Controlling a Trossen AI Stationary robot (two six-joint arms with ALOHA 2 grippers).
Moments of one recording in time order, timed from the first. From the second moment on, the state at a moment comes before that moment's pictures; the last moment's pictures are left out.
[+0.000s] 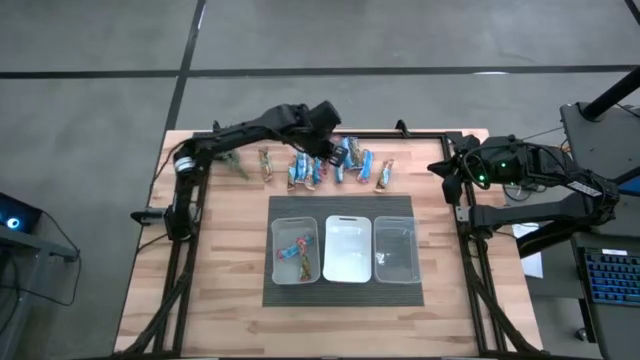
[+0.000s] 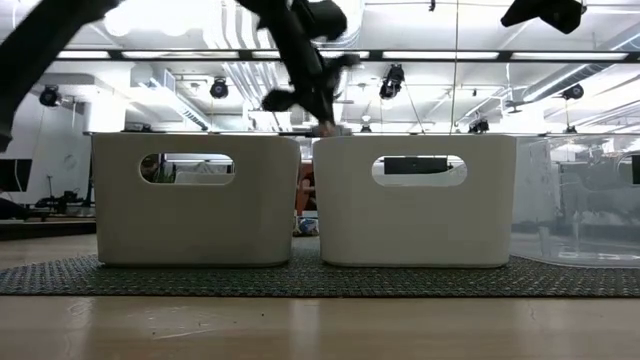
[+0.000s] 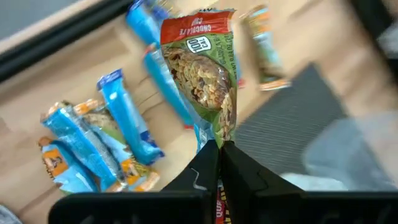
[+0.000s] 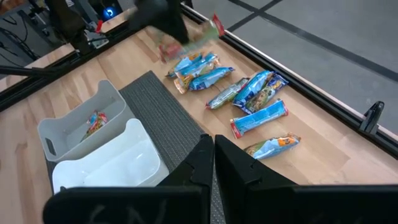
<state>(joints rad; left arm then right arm) 0.38 1.95 1.99 -1.03 0.01 -0.57 -0.13 0.73 1.15 -1.04 0.25 0.47</state>
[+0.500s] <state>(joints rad) 0.27 1.73 1.99 -1.04 0.07 -0.49 -0.13 0.73 1.15 -1.04 0.25 0.47</state>
